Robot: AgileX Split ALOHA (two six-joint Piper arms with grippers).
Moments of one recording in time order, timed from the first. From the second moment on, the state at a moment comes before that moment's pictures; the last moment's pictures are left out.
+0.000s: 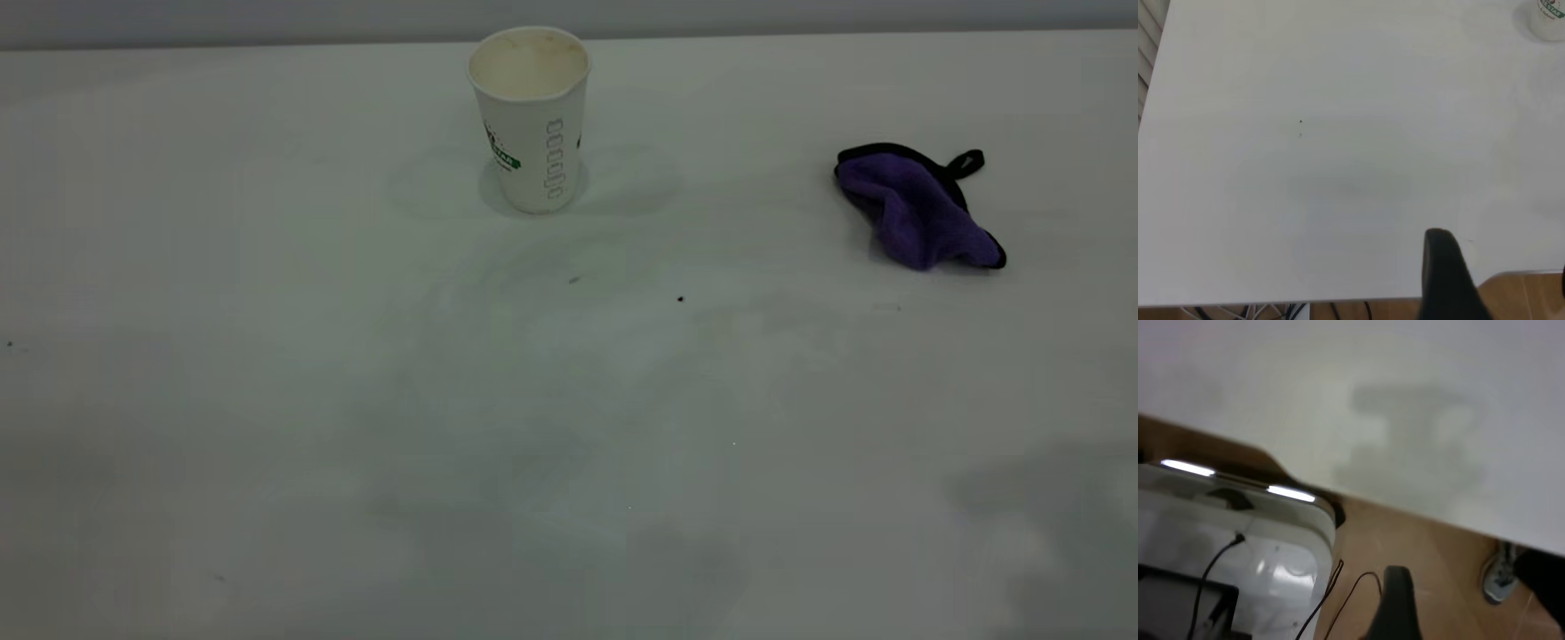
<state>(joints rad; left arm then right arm) -0.04 -0.02 -0.49 0.03 1.13 -0.02 0.23 1.00 -0.84 0.02 1.24 -0.02</state>
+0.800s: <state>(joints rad) -0.04 -0.02 -0.49 0.03 1.13 -0.02 0.06 0.22 -0.47 0.02 1.13 -0.02</state>
